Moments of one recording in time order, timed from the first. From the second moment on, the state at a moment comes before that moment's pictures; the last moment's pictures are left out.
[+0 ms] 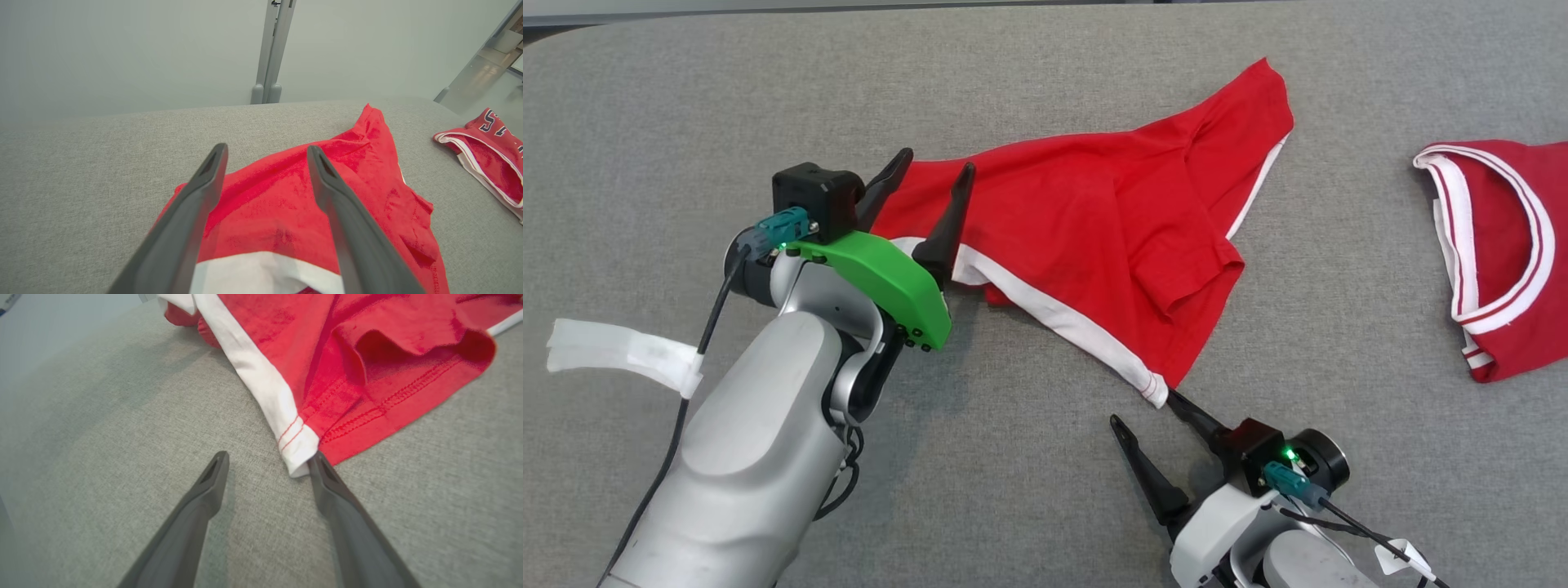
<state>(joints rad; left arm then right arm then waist) -0.66 0.14 -0.63 0.39 -0.68 0.02 -0.06 -0.12 -0.06 0.57 0.36 0.15 0.05 -0.25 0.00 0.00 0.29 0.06</state>
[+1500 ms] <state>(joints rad) -0.43 0.21 -0.65 0.43 -0.80 -0.08 -0.02 -0.18 -0.20 0.27 0.21 0.28 -0.02 -0.25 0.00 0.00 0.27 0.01</state>
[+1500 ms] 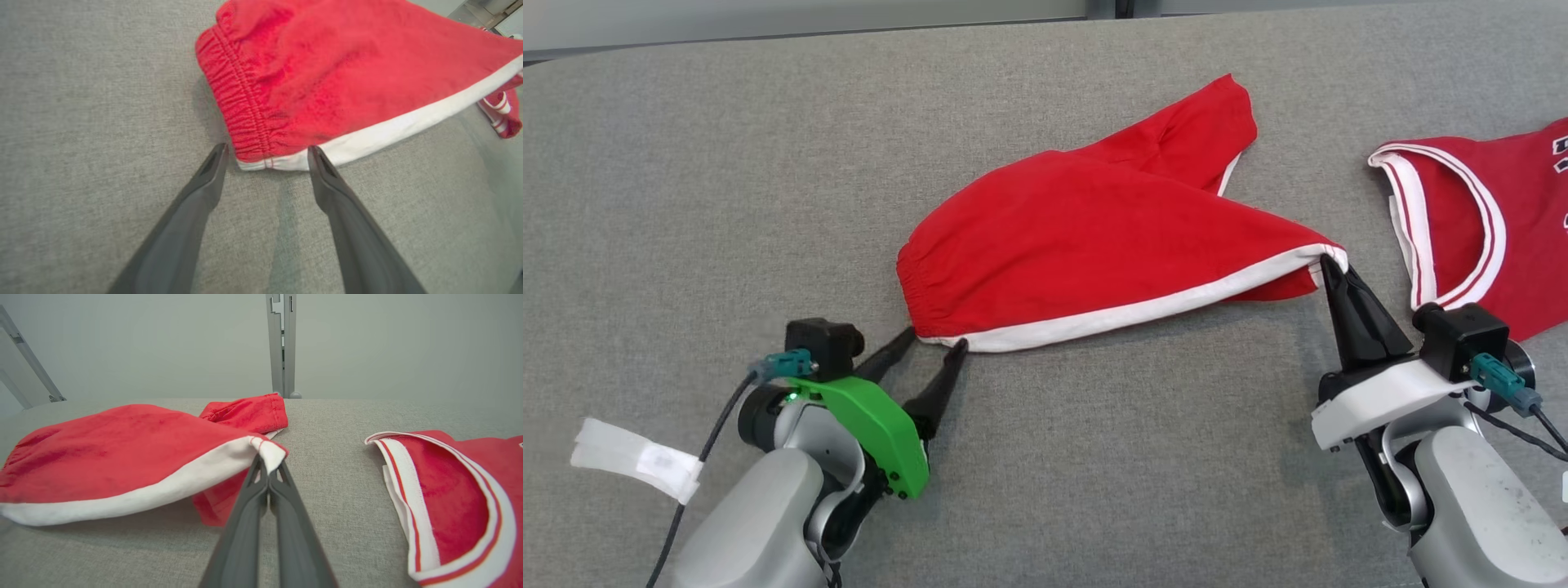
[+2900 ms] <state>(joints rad) -0.46 0.24 -0.77 0.45 -0.76 -0.12 -0.18 -0.24 -0.26 0.27 0.17 0.29 0.03 -0.21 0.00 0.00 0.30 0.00</state>
